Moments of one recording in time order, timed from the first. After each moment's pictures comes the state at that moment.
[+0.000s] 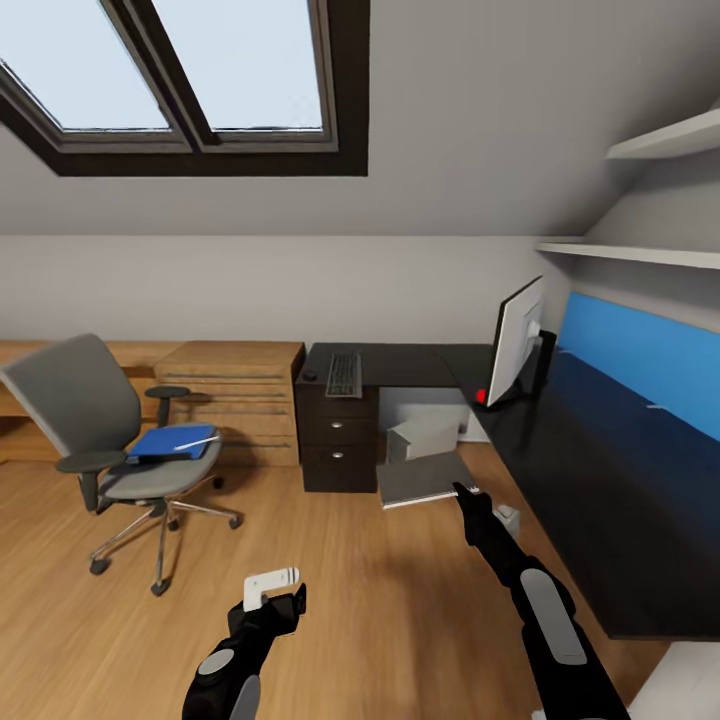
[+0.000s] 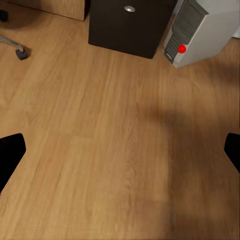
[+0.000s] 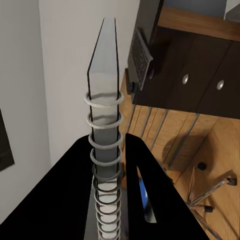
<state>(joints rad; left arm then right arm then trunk) -0.09 -0.12 -0.17 -1.36 0.23 0.39 0.28 -0.39 0.10 -0.22 -1.09 -1.16 0.36 0.18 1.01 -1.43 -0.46</state>
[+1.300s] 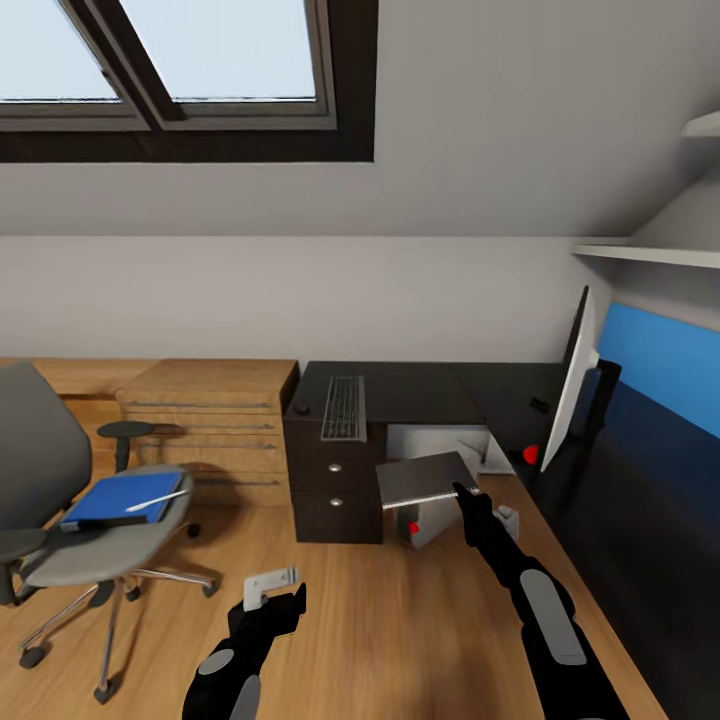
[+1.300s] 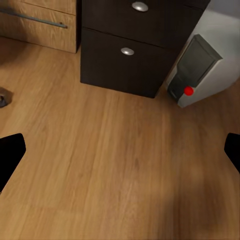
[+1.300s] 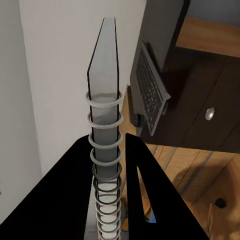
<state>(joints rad) -0.09 -0.12 -0.17 -1.36 0.23 0.39 0.28 -0.39 0.10 -0.23 -1.09 -1.16 0.36 0.18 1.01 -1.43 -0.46</state>
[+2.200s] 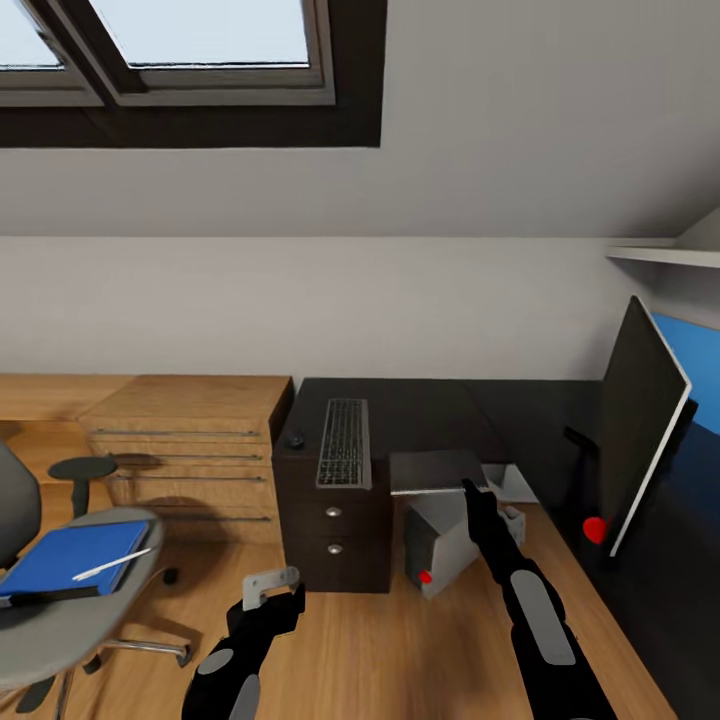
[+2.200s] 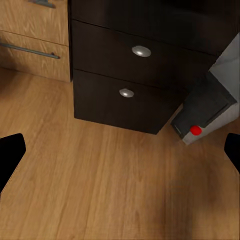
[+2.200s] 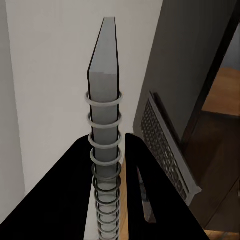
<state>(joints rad) -0.09 -0.12 -0.17 -1.37 0.23 0.39 0.29 -0.39 0.14 -0.23 -1.08 -1.16 0.18 0.18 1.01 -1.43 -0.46</state>
